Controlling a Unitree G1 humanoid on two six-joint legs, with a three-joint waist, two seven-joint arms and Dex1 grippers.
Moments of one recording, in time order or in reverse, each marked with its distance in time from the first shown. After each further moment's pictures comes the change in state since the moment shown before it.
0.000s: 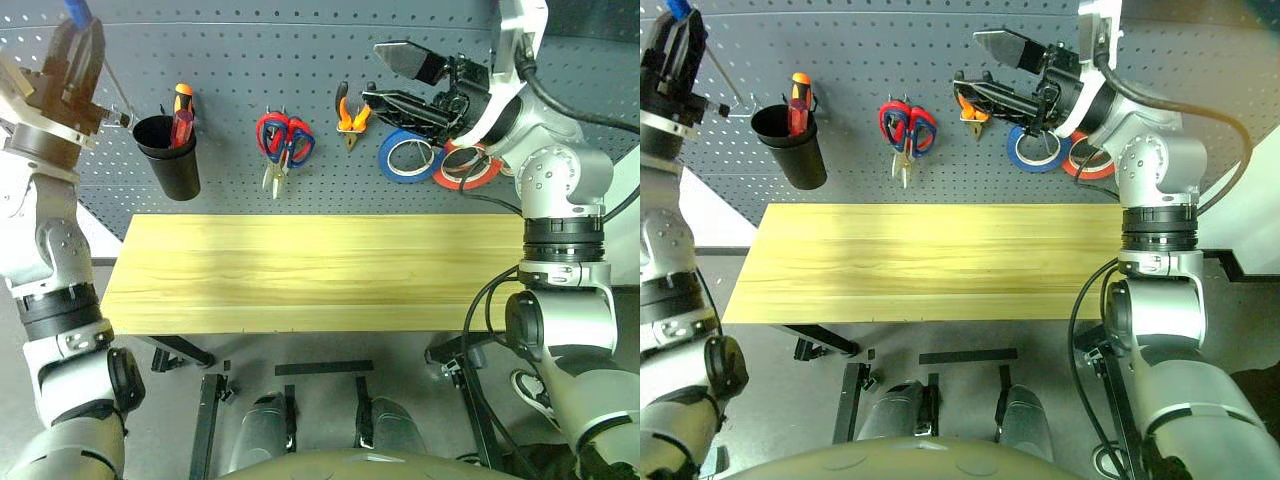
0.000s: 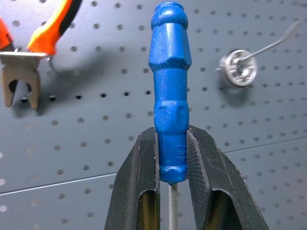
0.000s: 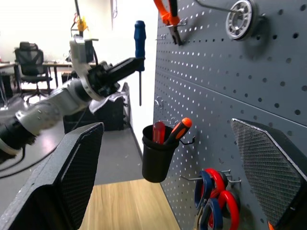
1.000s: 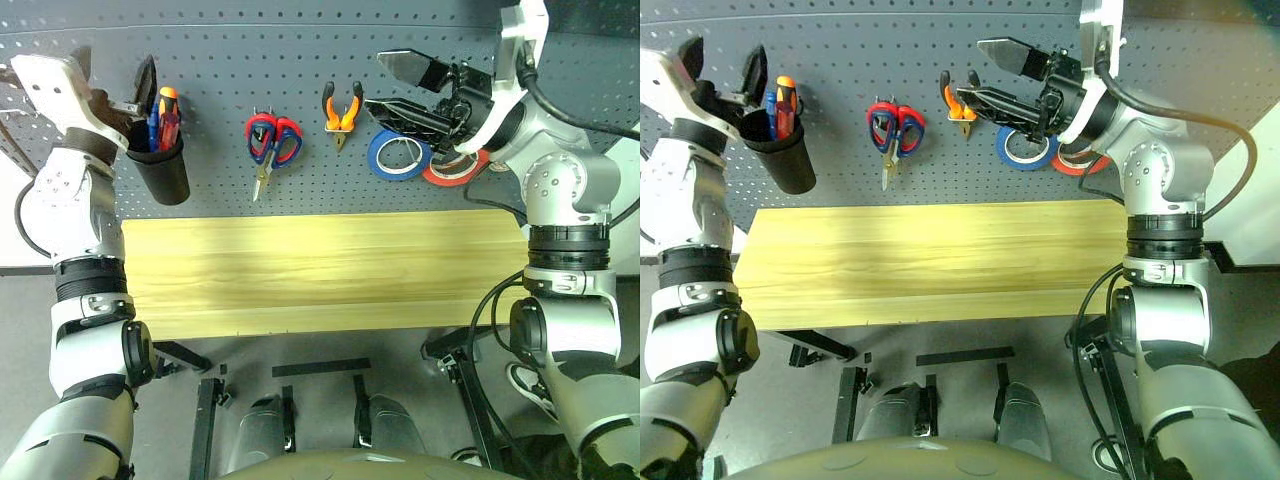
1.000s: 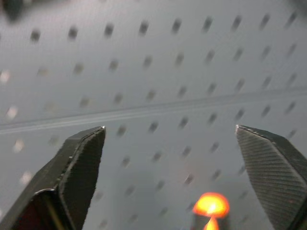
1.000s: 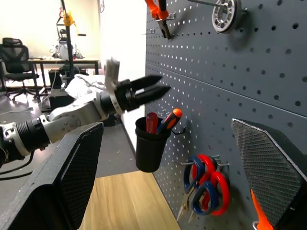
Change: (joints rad) left arm -0.056 -0.031 -0.073 0.198 0.099 -0.092 0.067; right arm 0.039 -0.022 0.003 -0.068 0.007 0.029 -0.026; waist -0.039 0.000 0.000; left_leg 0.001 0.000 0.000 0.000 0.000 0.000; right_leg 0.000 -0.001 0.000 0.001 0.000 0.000
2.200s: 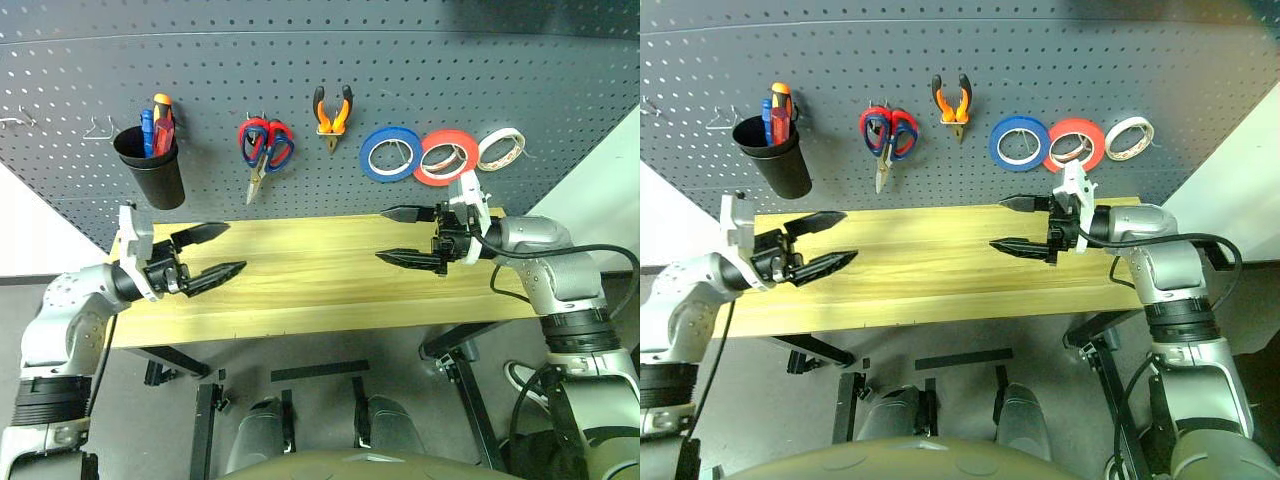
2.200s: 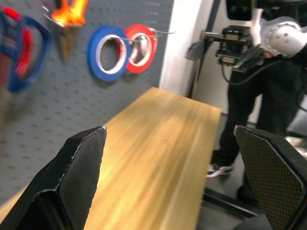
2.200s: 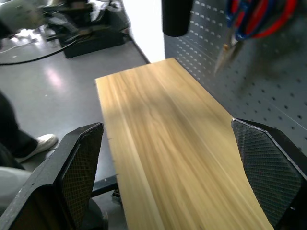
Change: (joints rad) left arm 0.600 0.141 -0.114 -0.411 -0.283 0.363 -0.704; right arm 0.426 -0.140 0.153 -0.116 -0.128 -0.106 0.151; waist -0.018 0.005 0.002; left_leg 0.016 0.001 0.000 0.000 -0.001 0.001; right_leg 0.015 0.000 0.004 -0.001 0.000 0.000
